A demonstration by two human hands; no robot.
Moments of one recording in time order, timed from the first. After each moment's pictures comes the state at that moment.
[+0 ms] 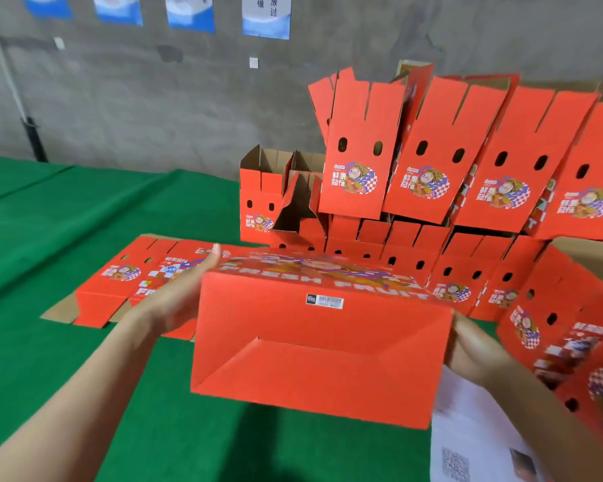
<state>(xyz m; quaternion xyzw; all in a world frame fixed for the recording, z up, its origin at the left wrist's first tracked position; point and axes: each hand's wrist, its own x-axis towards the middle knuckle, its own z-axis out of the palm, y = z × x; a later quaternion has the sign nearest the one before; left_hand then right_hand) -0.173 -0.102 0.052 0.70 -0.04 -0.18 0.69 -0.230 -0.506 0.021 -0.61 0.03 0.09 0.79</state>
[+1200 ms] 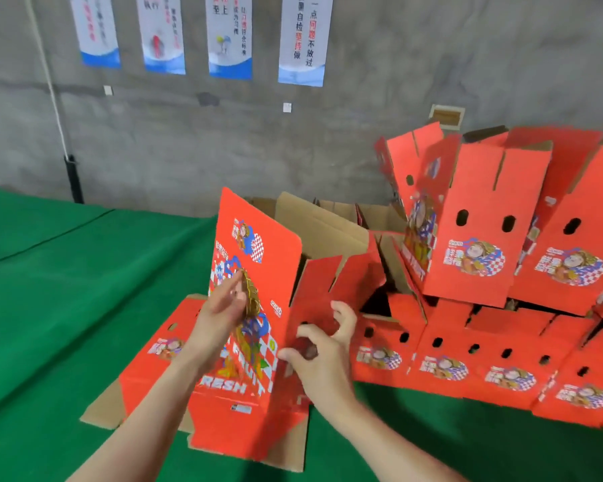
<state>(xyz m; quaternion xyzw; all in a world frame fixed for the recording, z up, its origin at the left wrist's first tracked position) -0.016 0.021 0.042 0.66 -0.04 0.12 0.74 -0.064 -0.148 0.021 -0.84 -0.13 -0.28 0.45</state>
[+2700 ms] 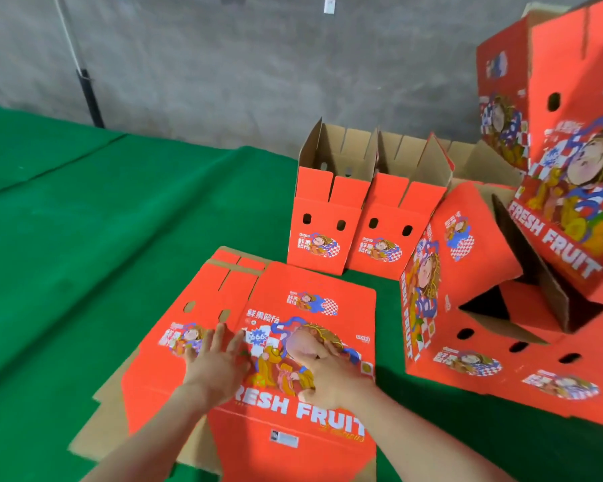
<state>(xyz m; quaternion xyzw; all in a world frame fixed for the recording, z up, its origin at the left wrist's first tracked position) 0.072 0.114 -0.154 0.98 0.07 -0.16 0.06 0.091 -0.103 -0.127 -0.94 -0.20 0.27 0.02</state>
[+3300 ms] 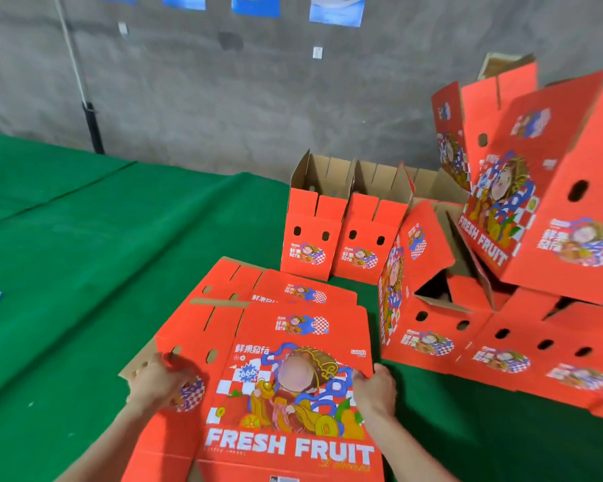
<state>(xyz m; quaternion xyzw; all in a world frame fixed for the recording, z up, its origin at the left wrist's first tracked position) -0.016 0.178 -0.119 0.90 0.30 -0.06 0.31 -0.002 -0.149 -0.104 -0.85 0.28 0.00 0.44</state>
